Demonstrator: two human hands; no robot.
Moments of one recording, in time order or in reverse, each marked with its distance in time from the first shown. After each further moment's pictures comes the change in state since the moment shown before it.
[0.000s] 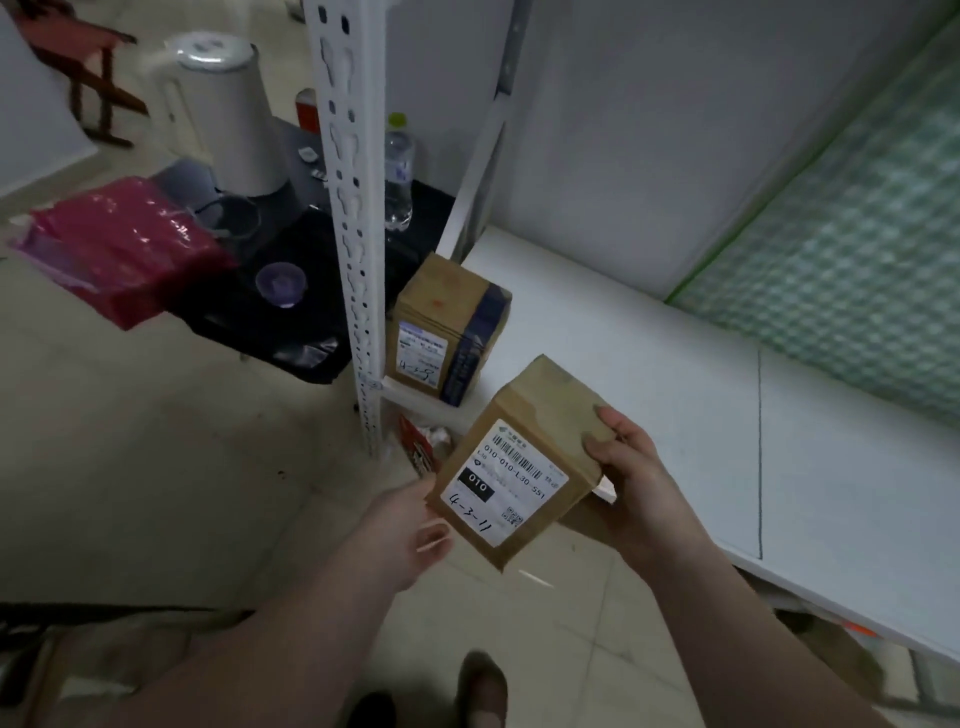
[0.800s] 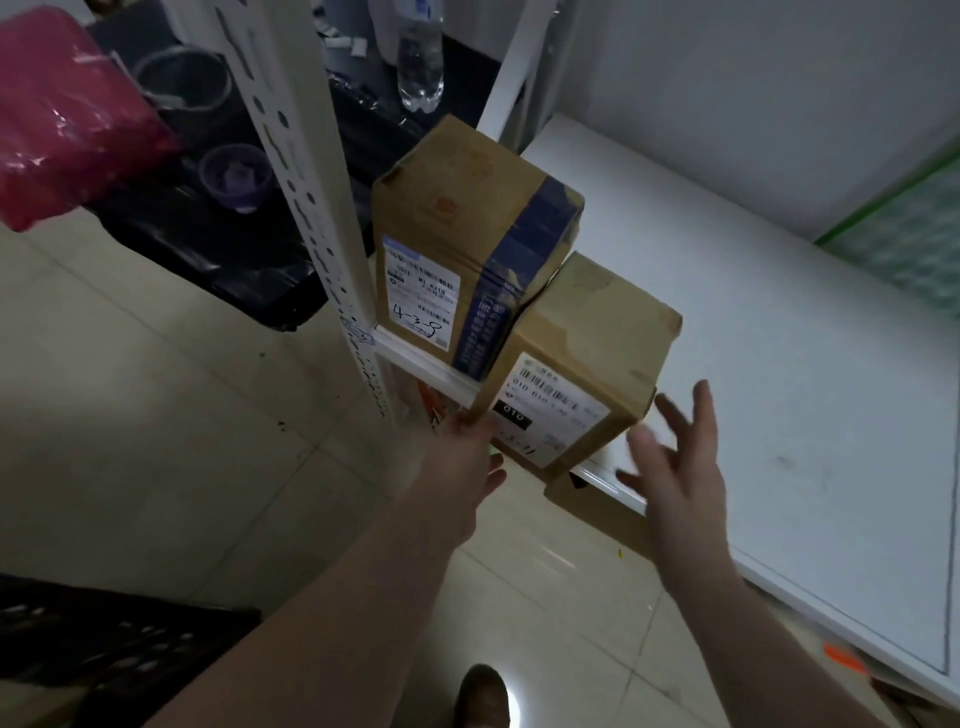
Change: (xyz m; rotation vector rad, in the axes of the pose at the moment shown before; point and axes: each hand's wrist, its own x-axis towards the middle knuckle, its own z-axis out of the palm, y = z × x) left_hand 0.190 0.012 0.071 -0.063 0.008 0.182; right_hand 0.186 0.090 -0.026 -0.522 0.035 -0.355
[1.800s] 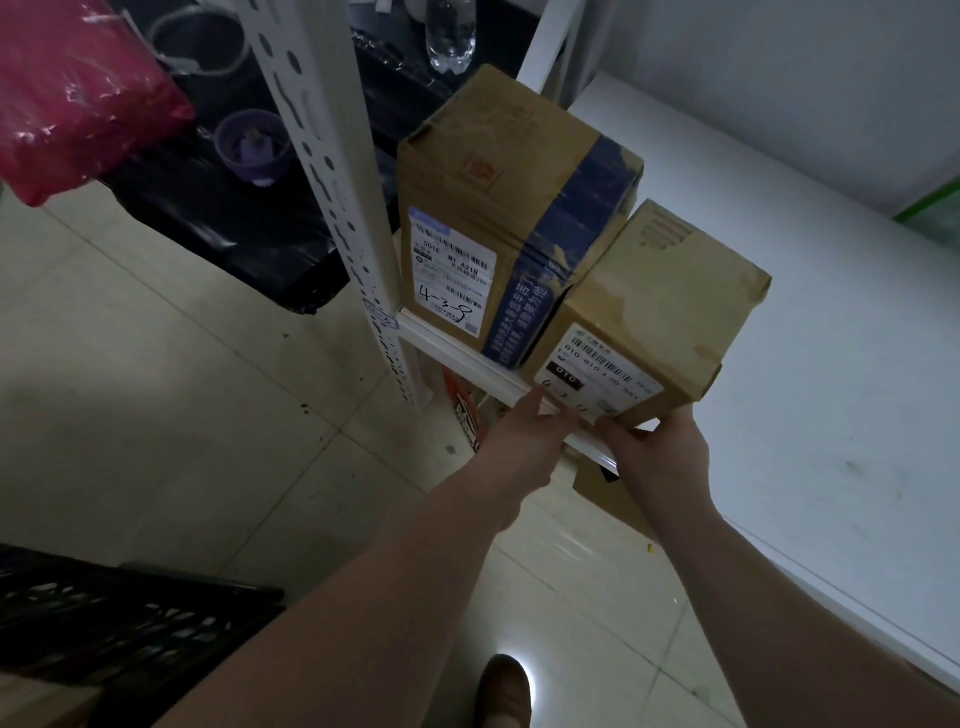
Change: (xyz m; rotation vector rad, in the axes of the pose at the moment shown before) left_hand 0.011 0.010 0.013 0.361 -0.217 0.078; right_hand 0.055 0.035 0.043 -0.280 -0.012 0.169
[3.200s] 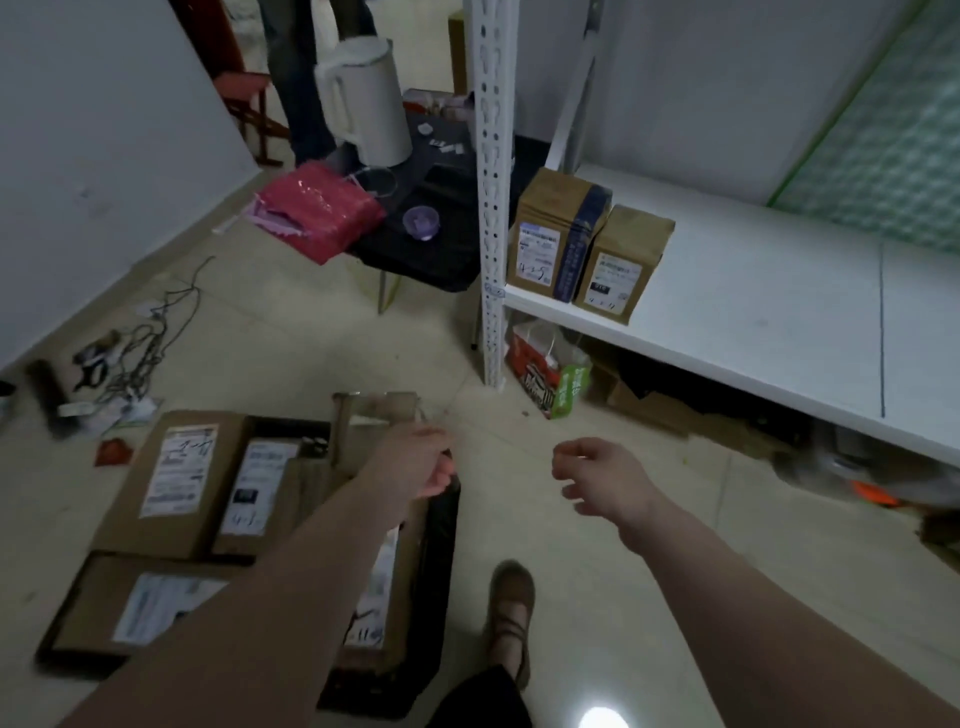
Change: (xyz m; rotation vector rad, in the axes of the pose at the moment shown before) left_hand -0.382 -0.102 -0.163 0.046 0.311 -0.010; right_hand -0.416 -0.050 0.001 0.153 -0.339 0.143
